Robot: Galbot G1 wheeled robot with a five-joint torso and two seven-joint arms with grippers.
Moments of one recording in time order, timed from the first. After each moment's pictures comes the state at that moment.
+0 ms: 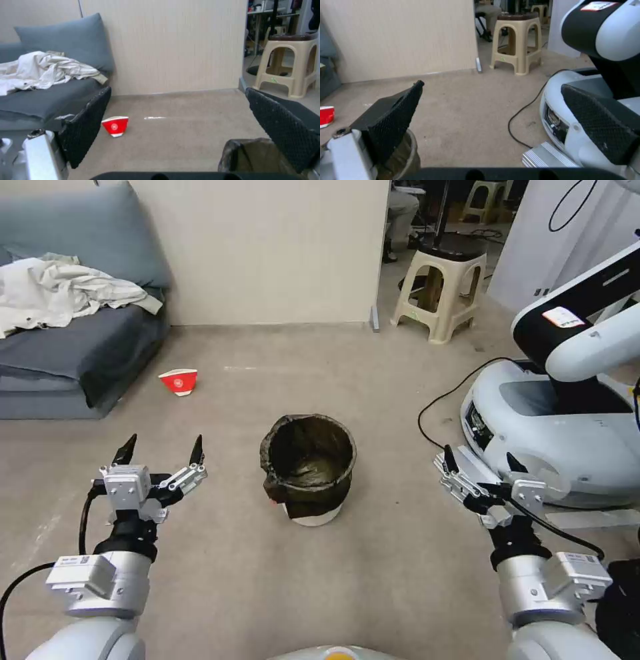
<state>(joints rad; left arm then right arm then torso) 1.78 -1.45 -0.75 -2.50 -0.16 0.14 -0.02 -1.78 1.59 0.54 2.50 0.07 -0.24 0.07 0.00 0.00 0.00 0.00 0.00</state>
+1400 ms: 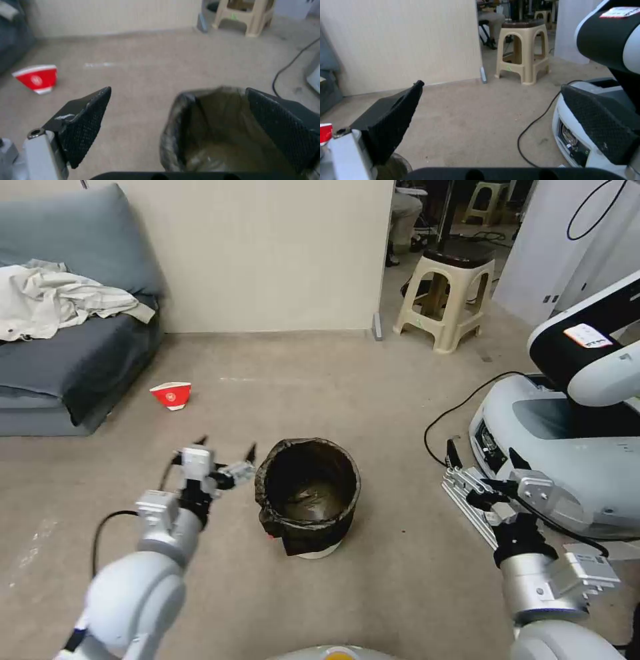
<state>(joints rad) 1.48 -1.15 -0.40 -2.27 -0.39 0.46 -0.22 -1.76 1.59 0.56 2.49 0.11 -0.21 0.06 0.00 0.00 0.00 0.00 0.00</state>
